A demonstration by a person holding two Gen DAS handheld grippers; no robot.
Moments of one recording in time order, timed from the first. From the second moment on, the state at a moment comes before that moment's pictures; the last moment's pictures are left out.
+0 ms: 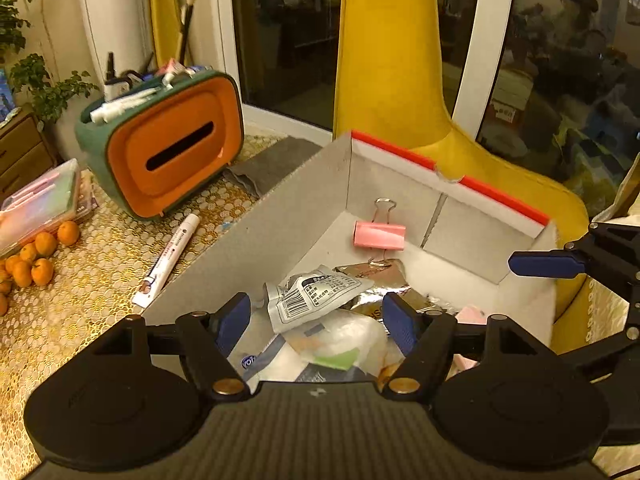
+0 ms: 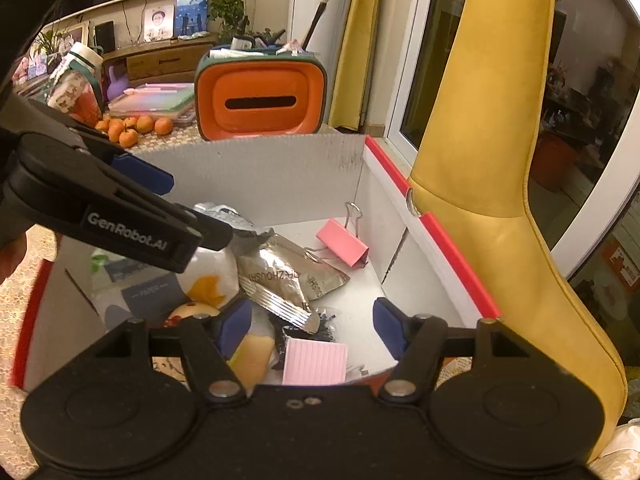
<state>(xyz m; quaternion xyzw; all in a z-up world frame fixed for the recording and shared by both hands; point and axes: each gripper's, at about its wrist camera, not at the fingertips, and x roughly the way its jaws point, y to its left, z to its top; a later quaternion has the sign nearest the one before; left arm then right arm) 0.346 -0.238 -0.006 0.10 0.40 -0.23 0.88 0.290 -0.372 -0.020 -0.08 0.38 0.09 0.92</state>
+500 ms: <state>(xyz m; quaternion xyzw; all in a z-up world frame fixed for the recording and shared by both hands) 0.279 -0.208 0.025 0.08 0.36 -0.21 0.90 0.249 -0.373 0.010 -0.04 0.36 0.11 0.93</state>
